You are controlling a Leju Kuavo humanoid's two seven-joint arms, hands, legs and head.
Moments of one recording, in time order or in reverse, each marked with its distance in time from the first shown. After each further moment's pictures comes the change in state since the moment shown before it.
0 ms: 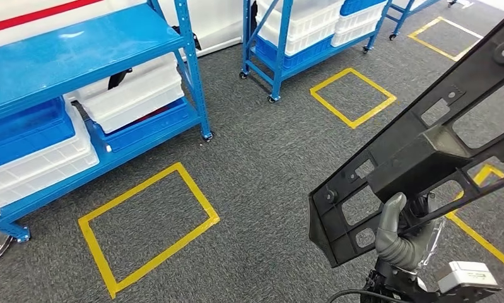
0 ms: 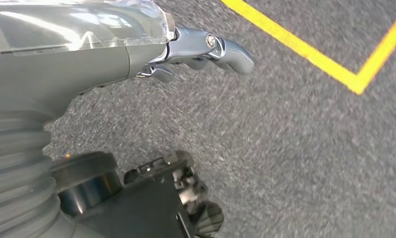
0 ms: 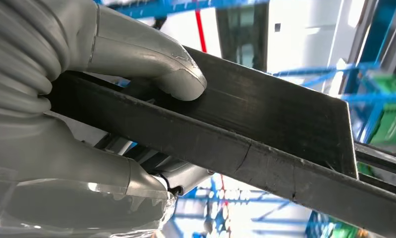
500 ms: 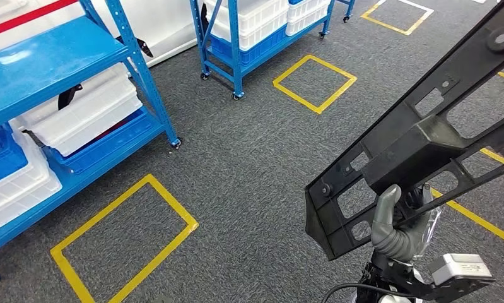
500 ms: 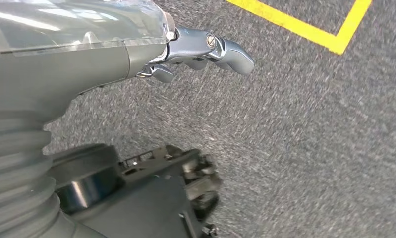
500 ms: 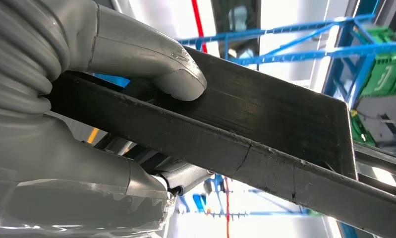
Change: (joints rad) left arm -0.026 0.007 0.019 0.006 0.020 -0.055 0.034; right arm -0.028 -0.001 0.027 0.007 0.026 -0.007 0.006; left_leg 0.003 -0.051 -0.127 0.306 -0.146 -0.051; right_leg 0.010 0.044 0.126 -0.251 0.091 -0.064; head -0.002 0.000
